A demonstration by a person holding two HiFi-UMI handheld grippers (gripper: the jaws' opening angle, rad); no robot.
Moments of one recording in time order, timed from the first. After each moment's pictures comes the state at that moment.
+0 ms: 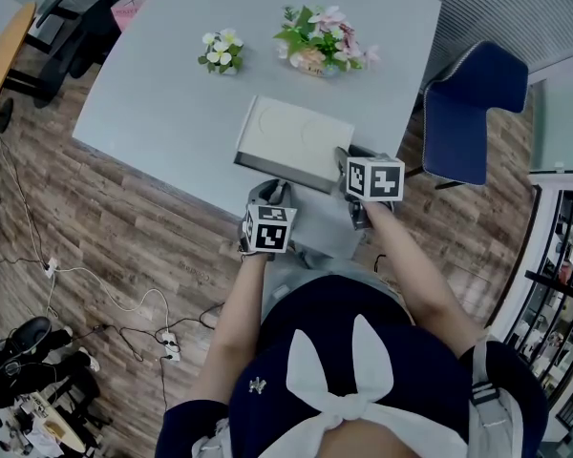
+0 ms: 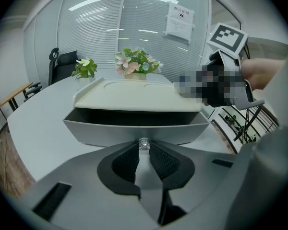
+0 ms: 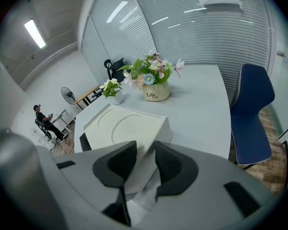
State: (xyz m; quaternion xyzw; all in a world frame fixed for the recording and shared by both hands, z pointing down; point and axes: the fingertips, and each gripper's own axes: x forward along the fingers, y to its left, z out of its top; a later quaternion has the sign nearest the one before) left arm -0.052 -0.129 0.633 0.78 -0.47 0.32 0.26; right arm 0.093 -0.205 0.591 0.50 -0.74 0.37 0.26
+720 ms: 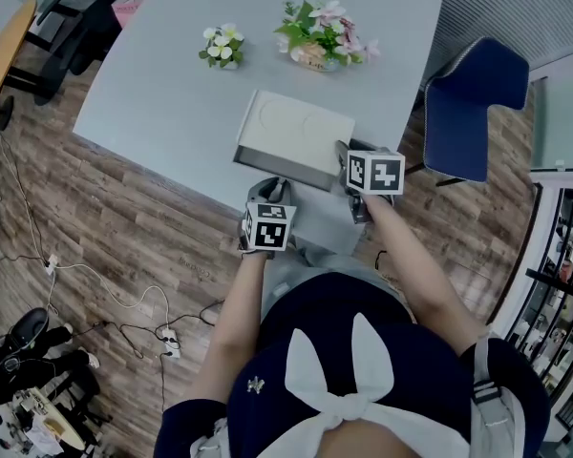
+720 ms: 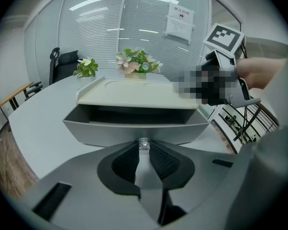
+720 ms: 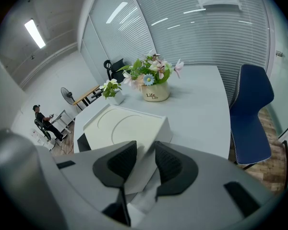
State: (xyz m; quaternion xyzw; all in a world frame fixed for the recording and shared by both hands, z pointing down) left arm -0.054 -0.119 0.633 0.77 -0.48 0.32 0.26; right arm 0.093 -0.205 0.591 0.50 -0.74 0.37 0.26
